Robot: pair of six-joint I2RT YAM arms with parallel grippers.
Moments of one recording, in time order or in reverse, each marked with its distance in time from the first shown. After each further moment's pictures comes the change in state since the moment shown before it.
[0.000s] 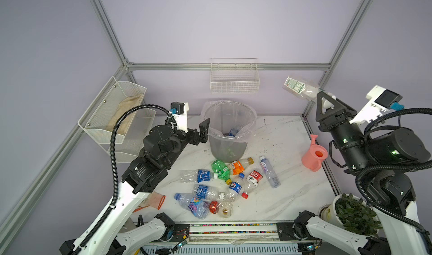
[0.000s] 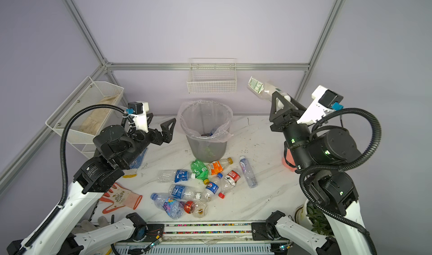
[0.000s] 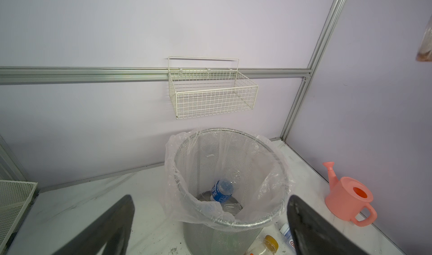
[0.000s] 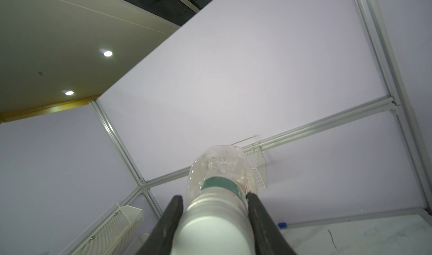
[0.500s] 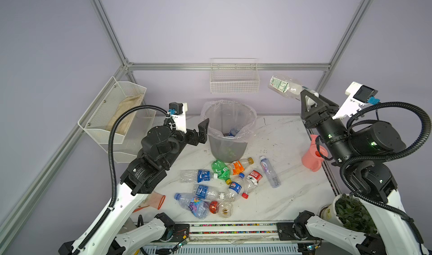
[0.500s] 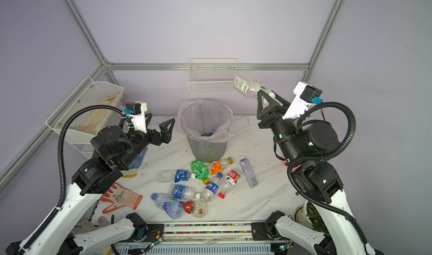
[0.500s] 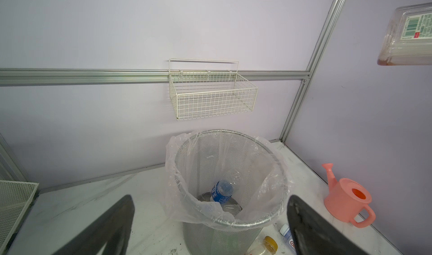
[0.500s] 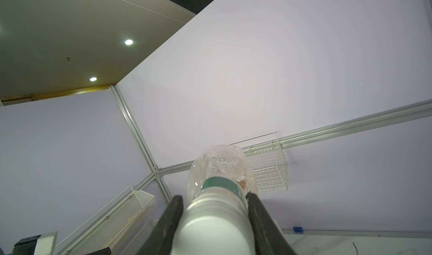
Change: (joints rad) left arm 0.000 -0.012 -0.002 0.000 0.000 -0.001; right arm 0.000 0.027 -0.053 0.051 -0.082 -0.024
